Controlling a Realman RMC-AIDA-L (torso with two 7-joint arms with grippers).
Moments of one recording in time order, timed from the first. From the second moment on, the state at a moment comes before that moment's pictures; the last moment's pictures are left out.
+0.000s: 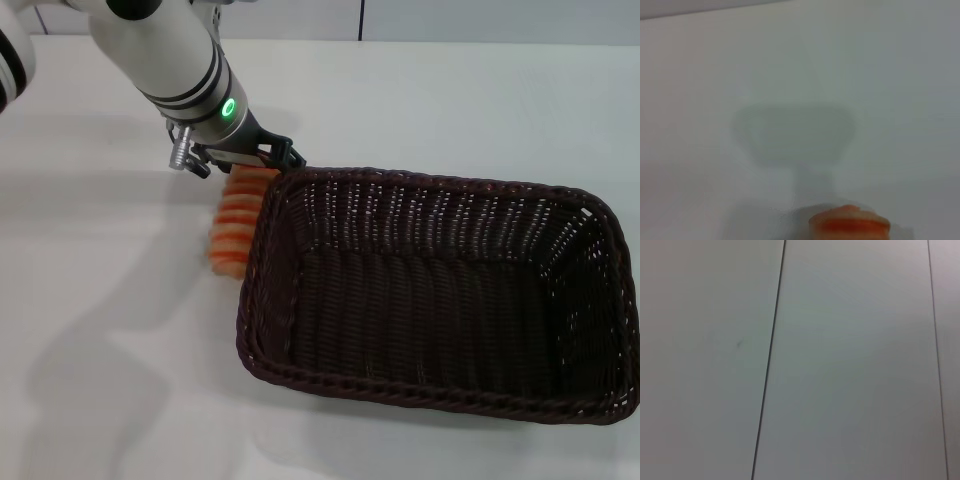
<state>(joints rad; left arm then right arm) -0.92 -2.07 -1.55 -0.91 2.76 -1.15 -0.23 0.09 2.08 -2.12 -0.80 1.12 -1.35 -0.62</state>
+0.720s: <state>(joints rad) -0.95 -2.07 -1.56 -0.83 2.75 -1.11 -0.21 0.12 2.07 -2.12 -0.80 1.12 -1.34 -0.62</state>
